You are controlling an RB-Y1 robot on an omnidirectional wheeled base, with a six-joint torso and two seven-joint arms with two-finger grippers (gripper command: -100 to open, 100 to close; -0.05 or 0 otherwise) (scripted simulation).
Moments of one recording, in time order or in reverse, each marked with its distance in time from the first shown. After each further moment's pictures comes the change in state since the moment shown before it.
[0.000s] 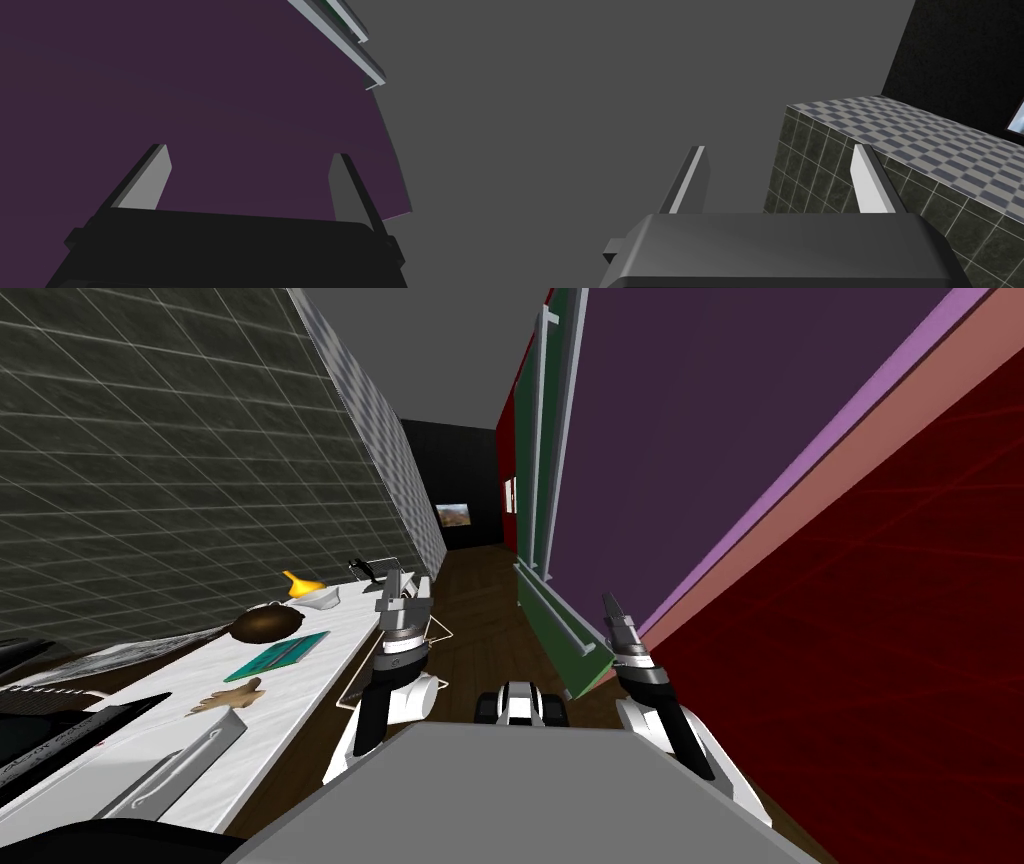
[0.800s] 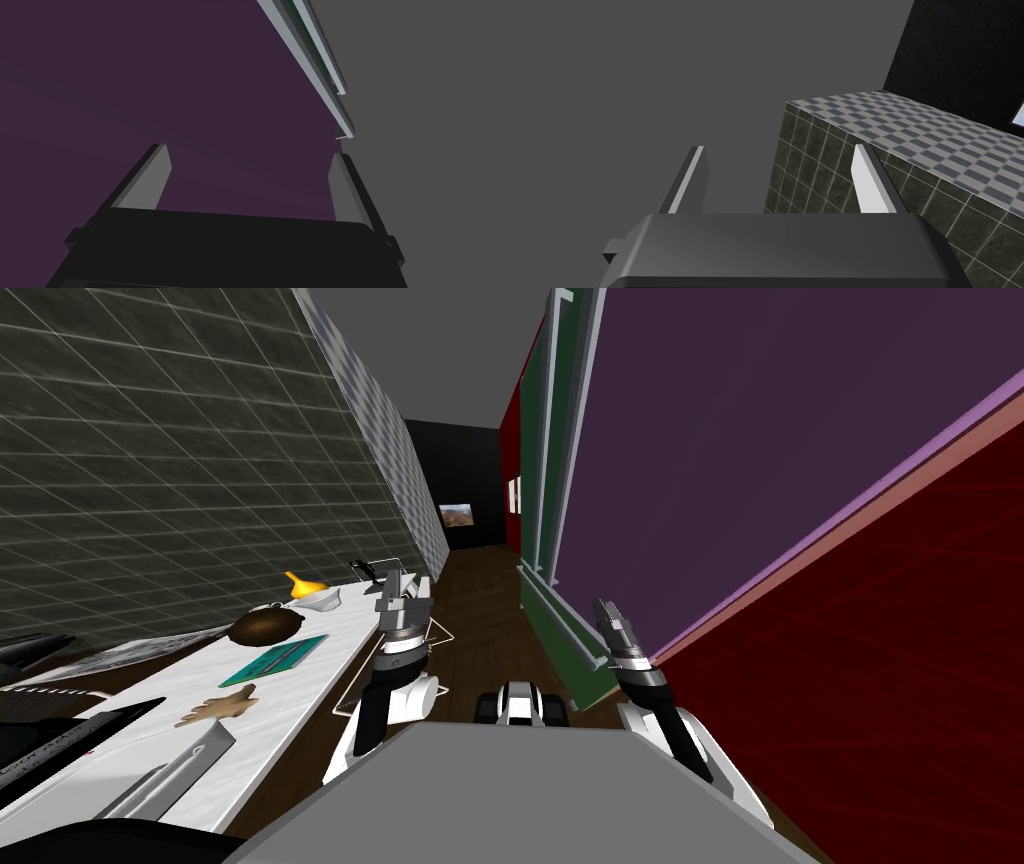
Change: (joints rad) left arm 0.000 0.000 0.000 0.000 0.000 0.000 0.000; right arm 0.010 -0.014 -0.002 0.030 0.070 -0.008 0.209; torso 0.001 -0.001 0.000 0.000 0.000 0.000
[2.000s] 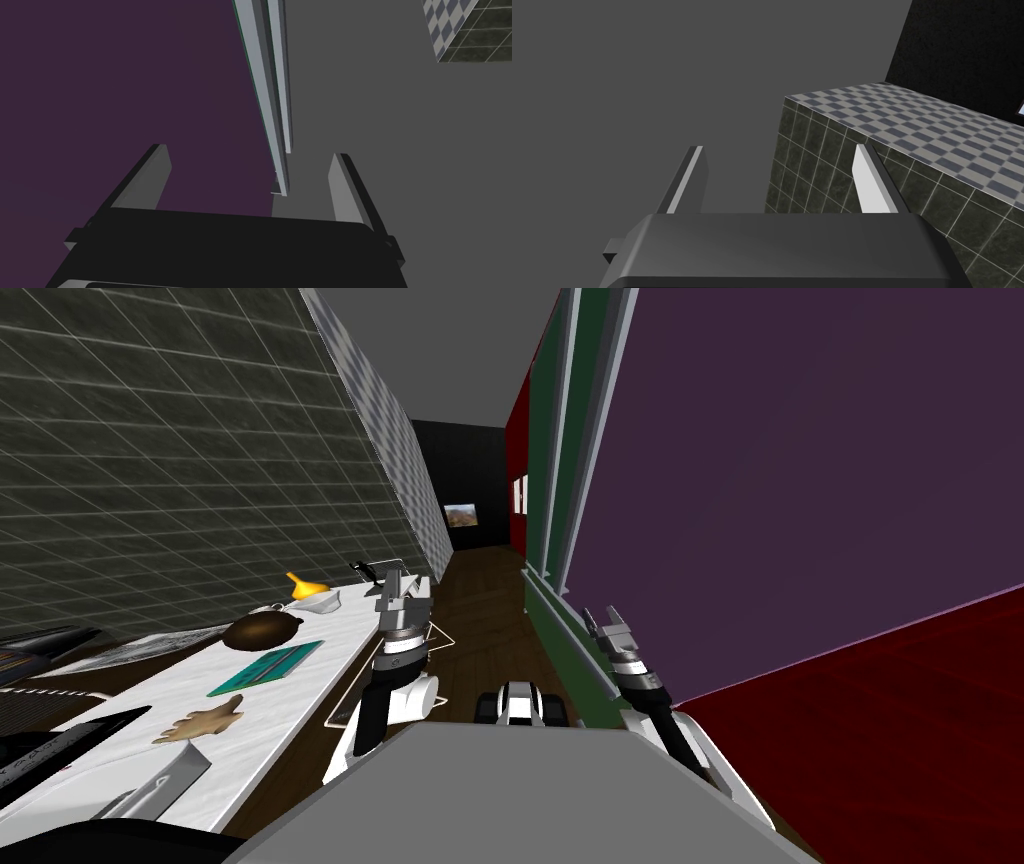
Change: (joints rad) left arm 0.000 0.000 0.000 0.000 0.000 0.000 0.000; right arm 0.013 -0.017 -0.004 0.054 0.111 -0.012 0.316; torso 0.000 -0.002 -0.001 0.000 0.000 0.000
